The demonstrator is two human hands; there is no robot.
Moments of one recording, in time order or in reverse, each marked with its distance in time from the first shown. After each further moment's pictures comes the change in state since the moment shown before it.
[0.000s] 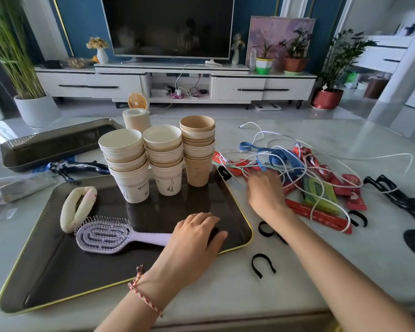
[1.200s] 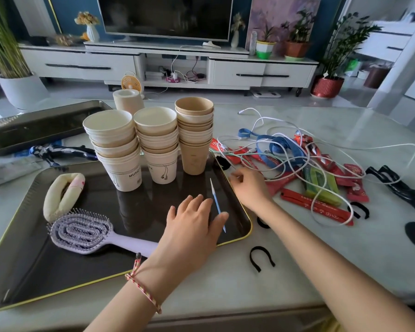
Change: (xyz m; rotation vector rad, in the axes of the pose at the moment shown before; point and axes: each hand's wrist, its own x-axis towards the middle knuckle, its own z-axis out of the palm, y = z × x) left_hand 0.009 0.008 -0.002 0.044 -0.158 -0.217; right_hand -0.001 -0.023 0.014 0.741 -0.173 0.267
